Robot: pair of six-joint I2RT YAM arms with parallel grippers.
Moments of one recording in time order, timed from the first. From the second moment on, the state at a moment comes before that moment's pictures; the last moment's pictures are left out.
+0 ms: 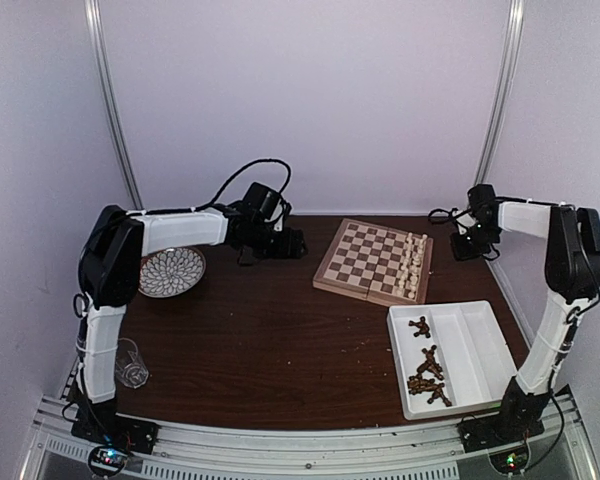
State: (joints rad) left arm -0.65 2.16 1.72 -0.34 0.11 -0.44; right arm -0.02 1.85 1.36 -0.55 -0.02 -0.14
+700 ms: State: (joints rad) left arm -0.68 2.52 2.04 -0.28 0.16 -0.59; right arm -0.03 2.11 1.53 -0.61 -0.15 -0.02
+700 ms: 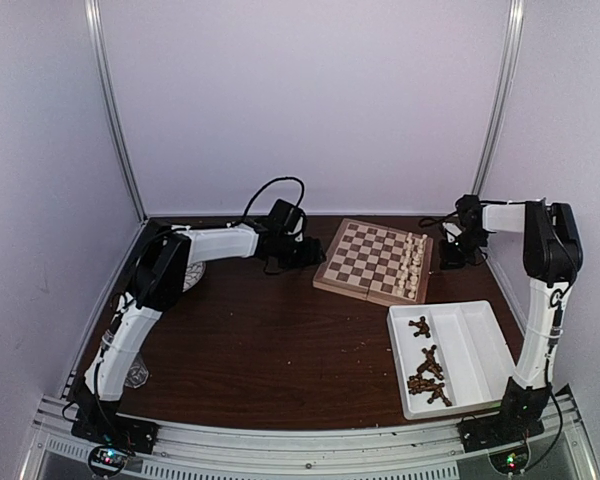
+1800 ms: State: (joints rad) left arm -0.75 2.37 1.80 -0.26 0.16 -0.48; right arm -0.01 2.20 1.64 -0.63 -0.33 0.04
